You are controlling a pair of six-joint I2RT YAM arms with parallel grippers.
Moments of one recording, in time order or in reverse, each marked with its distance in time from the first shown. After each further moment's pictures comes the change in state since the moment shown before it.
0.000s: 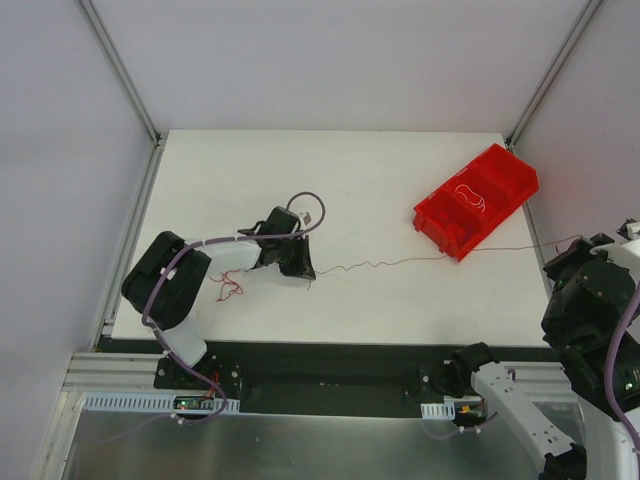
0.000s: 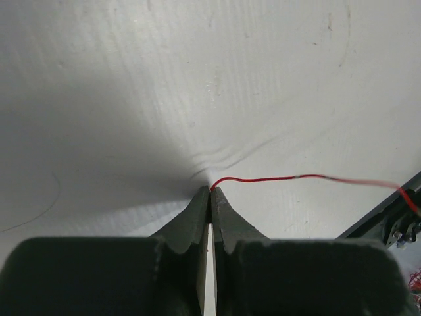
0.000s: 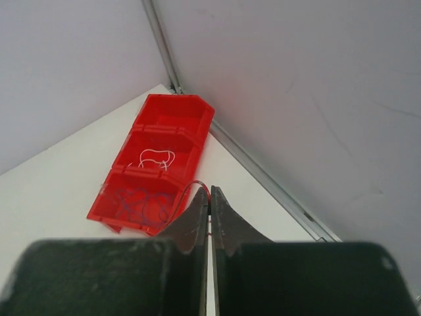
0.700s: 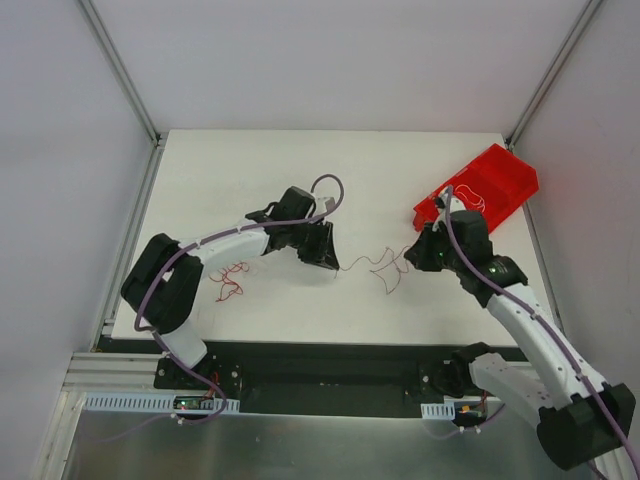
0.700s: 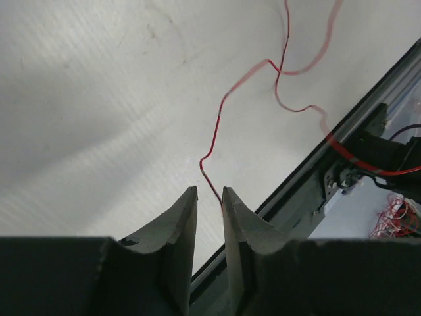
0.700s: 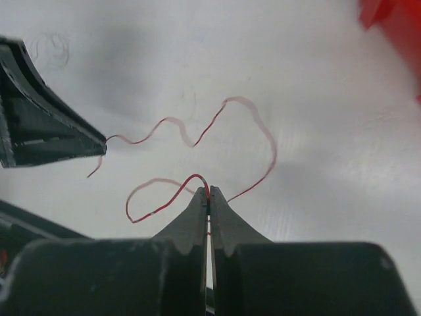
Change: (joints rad) left arm -0.058 -0.035 0.193 -0.168 0.164 0.027; right arm 0.003 0.322 -0.503 0.389 -0.996 0.079
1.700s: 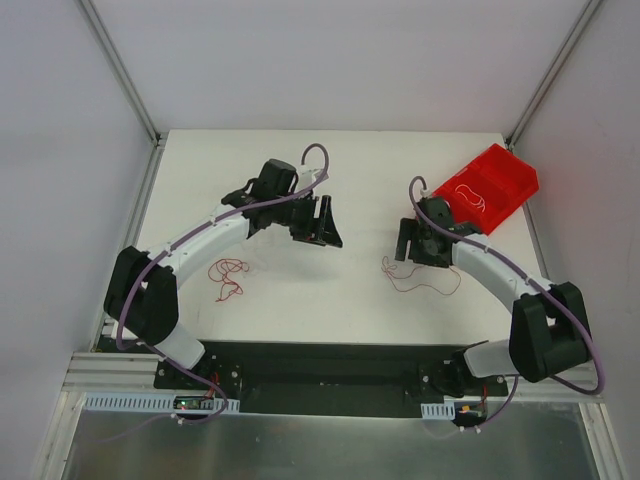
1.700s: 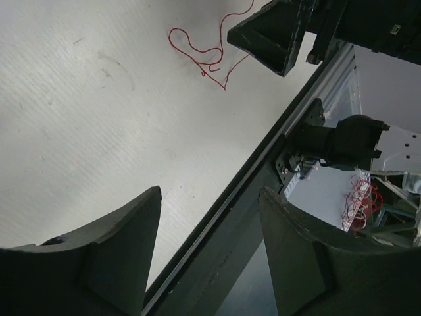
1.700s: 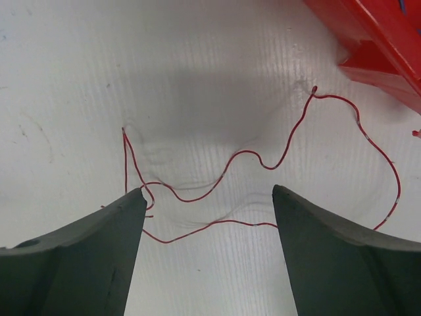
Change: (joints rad) left arm 0.085 -0.096 0.174 -0.116 0.161 0.047; right arm 0.001 0.531 0.075 -0.015 0.222 0.082
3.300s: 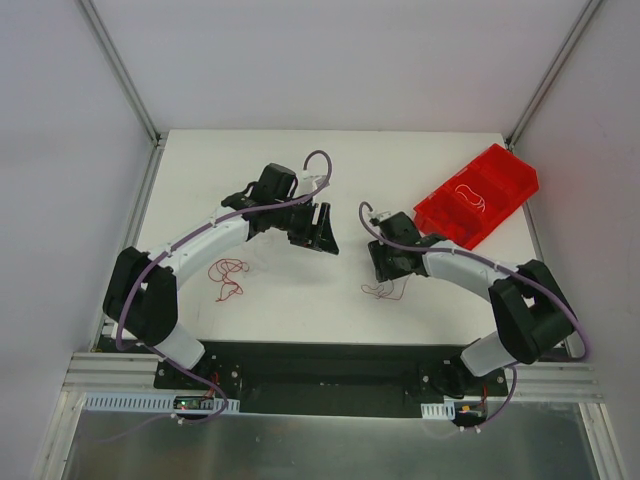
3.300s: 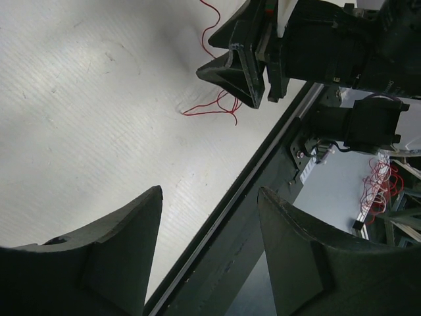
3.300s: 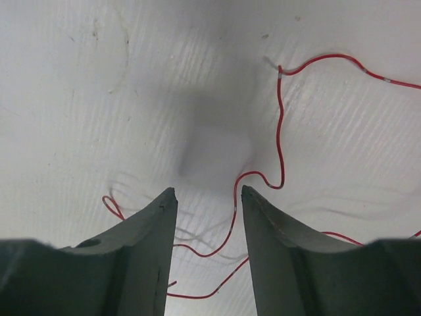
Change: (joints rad) left arm 0.000 -0.005 -0.027 -0.035 0.024 0.093; right arm 0.207 0.108 -0.076 0.175 -0.117 -0.253
